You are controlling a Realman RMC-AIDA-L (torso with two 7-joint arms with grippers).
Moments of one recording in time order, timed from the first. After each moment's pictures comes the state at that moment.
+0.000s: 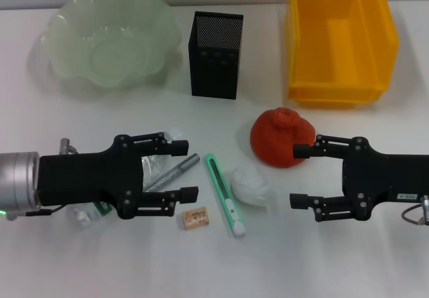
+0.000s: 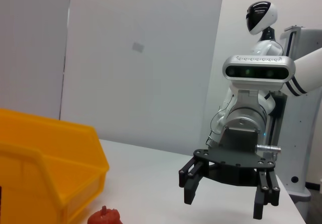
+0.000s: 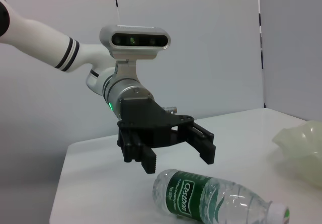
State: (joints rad) left arm -0.44 -1.97 1.18 0.48 1.56 1.65 -1.07; right arm 0.48 2.05 -0.66 -0.50 -2.04 -1.75 0.99
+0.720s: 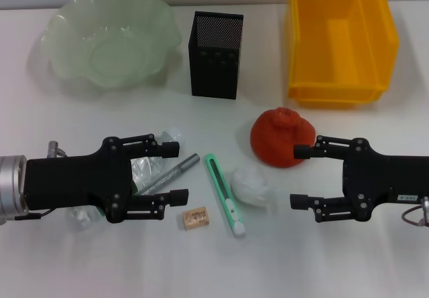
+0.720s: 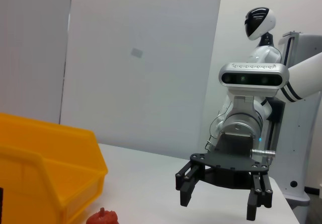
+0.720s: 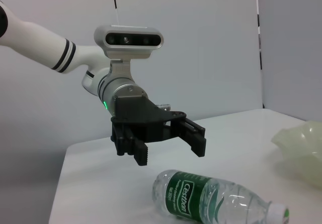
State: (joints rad) left arm -0.42 -1.96 1.16 0.48 1.56 1.70 -1.06; right arm 0.47 2.05 -0.66 -0.50 -2.04 -1.75 0.99
